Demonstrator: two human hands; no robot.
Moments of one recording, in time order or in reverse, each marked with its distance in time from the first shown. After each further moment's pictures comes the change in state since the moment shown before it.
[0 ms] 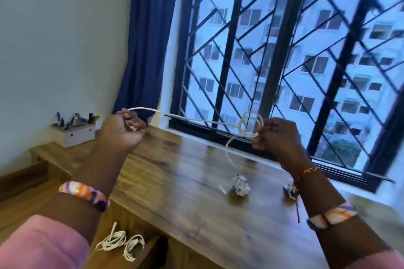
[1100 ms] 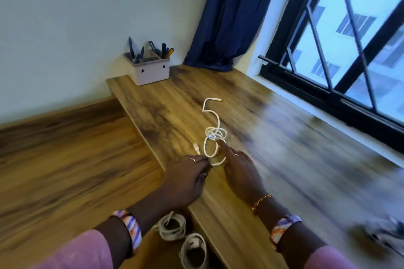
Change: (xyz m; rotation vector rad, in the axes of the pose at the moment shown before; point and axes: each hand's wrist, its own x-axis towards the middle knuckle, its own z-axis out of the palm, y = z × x) left_hand 0.134 -0.043 -0.246 2.283 -0.227 0.409; right_hand 0.034 0.234 0.324 -0.638 -0.842 -0.553
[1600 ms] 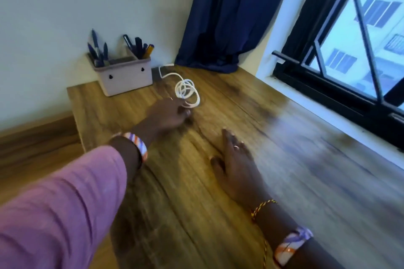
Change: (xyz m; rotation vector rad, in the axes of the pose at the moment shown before) left_hand 0.227 -0.141 -0.011 0.136 -0.077 -0.439; right_hand 0.125 0.062 0.021 0.027 -0.083 0.081
